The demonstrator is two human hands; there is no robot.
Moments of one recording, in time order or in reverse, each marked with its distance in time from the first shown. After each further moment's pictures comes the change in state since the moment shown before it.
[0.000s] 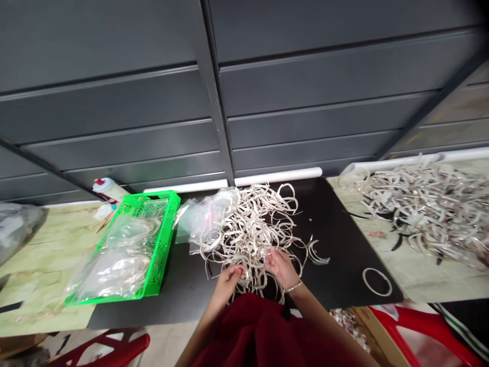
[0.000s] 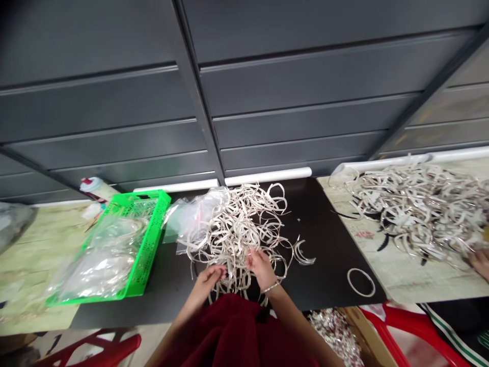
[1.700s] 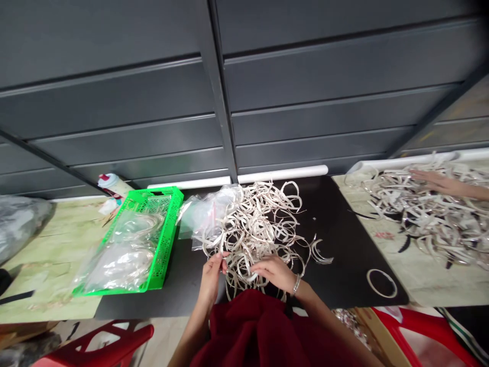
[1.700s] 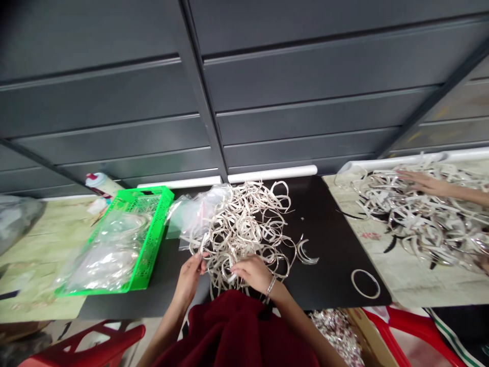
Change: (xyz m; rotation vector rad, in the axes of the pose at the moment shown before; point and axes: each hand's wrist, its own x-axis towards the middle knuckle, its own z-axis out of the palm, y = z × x) left_hand -0.004 0.031 -0.022 -0.338 0.258 0.096; right_hand -0.004 -0.027 0.000 -0.569 -0.538 -0.512
